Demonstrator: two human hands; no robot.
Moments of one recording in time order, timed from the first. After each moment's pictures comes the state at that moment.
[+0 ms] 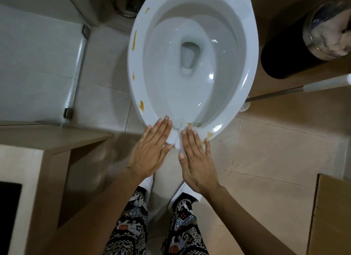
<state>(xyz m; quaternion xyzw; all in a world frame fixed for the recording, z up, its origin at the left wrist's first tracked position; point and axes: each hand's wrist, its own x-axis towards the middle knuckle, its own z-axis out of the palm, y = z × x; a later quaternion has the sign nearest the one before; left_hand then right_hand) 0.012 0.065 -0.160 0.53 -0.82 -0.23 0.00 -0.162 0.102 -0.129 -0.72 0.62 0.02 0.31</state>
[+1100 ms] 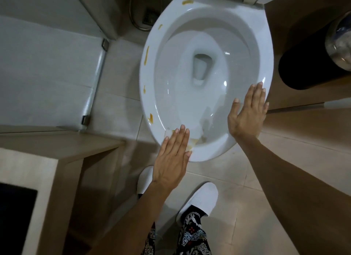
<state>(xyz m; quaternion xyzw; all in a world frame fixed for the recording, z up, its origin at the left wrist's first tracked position) -0.035 0.064 -0.157 0.62 -0.76 -0.22 0.00 -0.243 -0.055 -0.176 -0.57 0.81 -0.08 0.13</state>
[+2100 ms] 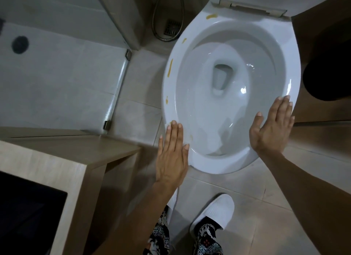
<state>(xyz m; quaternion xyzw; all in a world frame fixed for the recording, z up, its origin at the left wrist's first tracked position) 0.004 0.037 -0.150 0.72 -0.66 -0.22 0.03 -0.243 -0.054 -0.176 -0.57 0.81 -0.09 0.12</state>
